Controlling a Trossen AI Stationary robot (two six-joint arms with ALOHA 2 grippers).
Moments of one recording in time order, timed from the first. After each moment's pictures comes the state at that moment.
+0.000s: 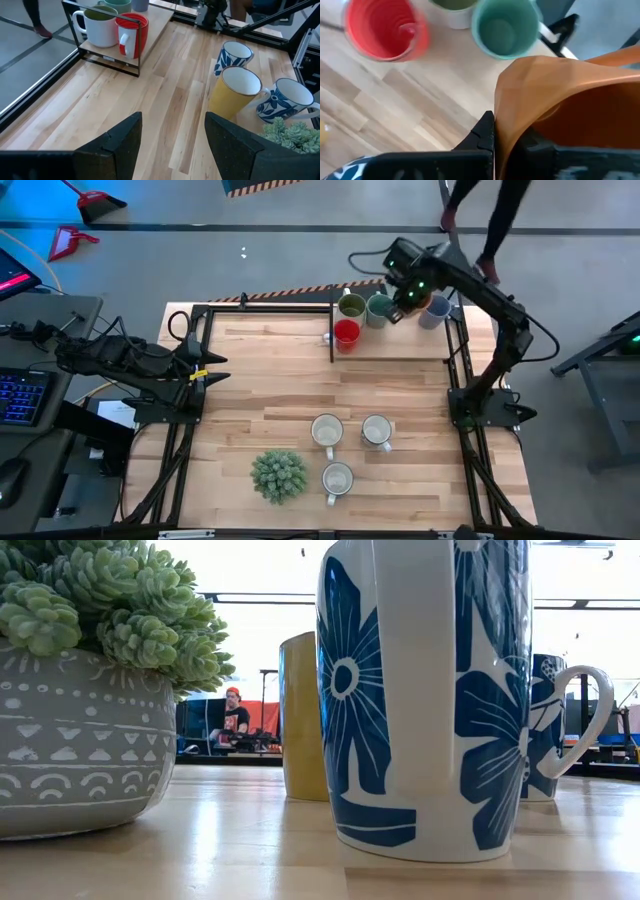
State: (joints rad) left arm -0.26 0.49 0.86 -0.92 -0.46 -0.39; right arm -0.66 1.68 1.92 -1.57 0.09 0.17
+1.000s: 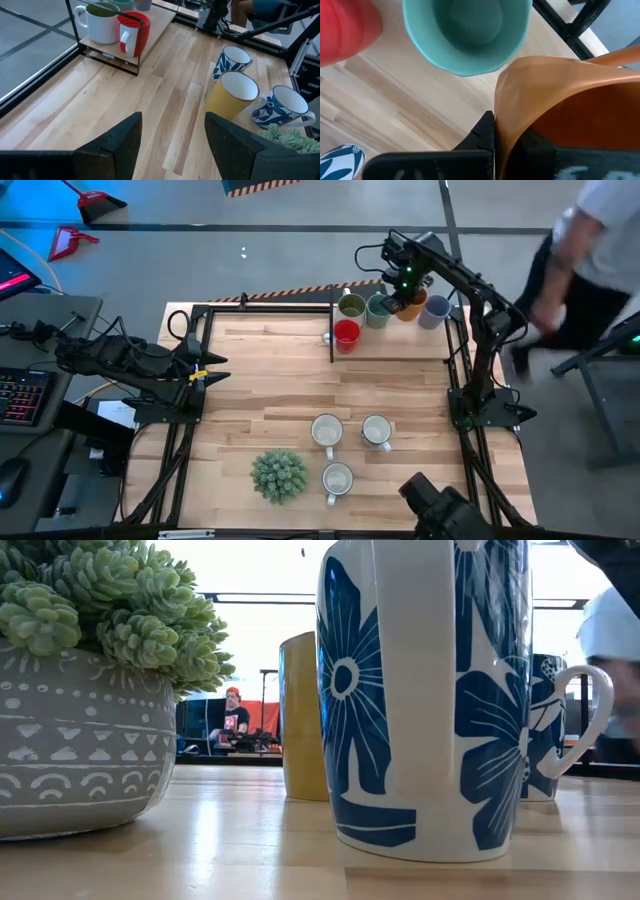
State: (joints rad) left arm -0.26 0.49 0.86 -0.92 -0.46 -0.45; right arm -0.89 1.92 1.92 -1.57 -0.06 -0.06
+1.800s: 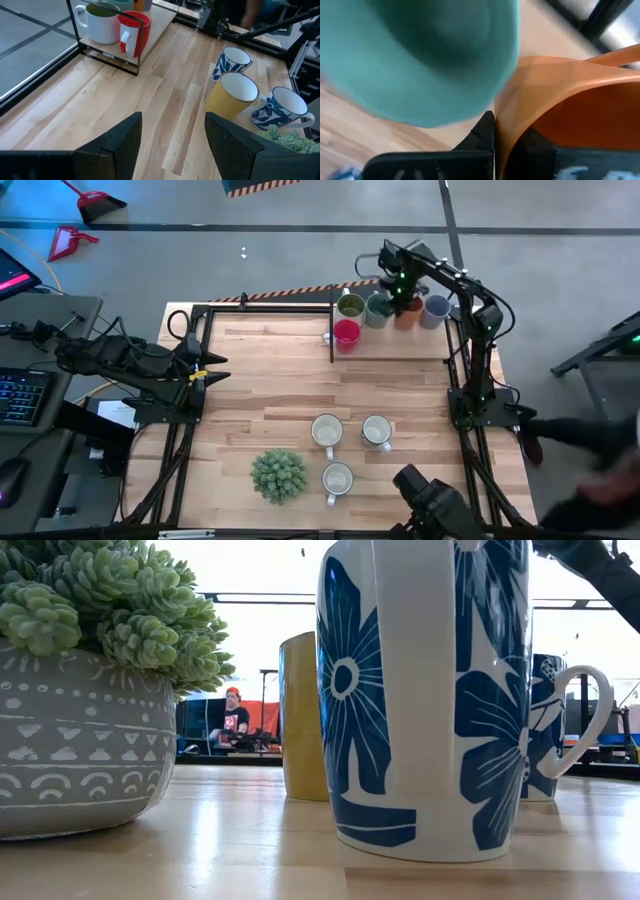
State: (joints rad) left arm -0.26 0.49 0.86 -0.92 -0.46 -0.46; right arm -0.93 2.02 1.82 -1.48 -0.09 0.00
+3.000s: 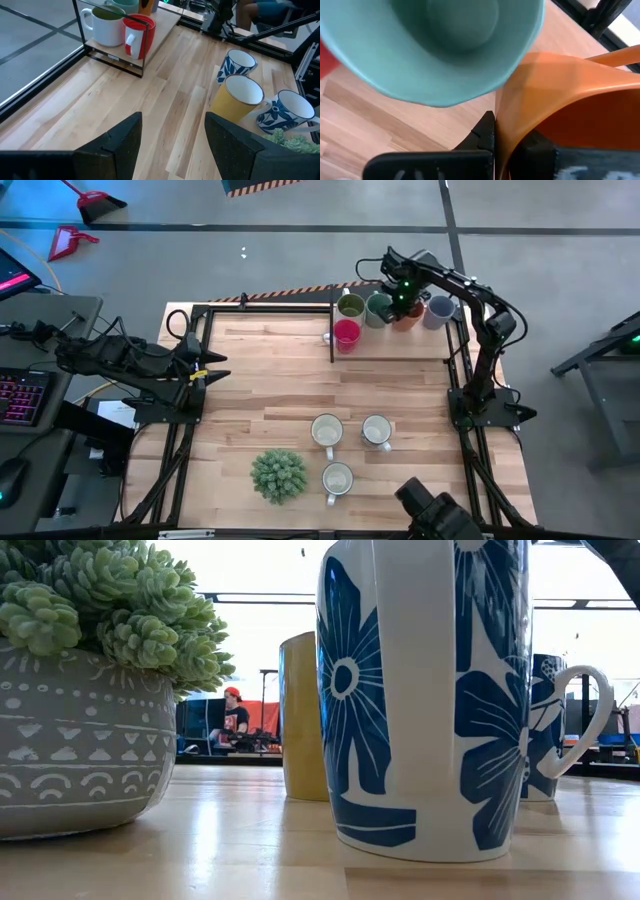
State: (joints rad) left arm -0.26 0.49 0.86 -0.92 -0.49 -0.46; right arm -0.90 1.88 1.62 -1.31 -0.08 0.05
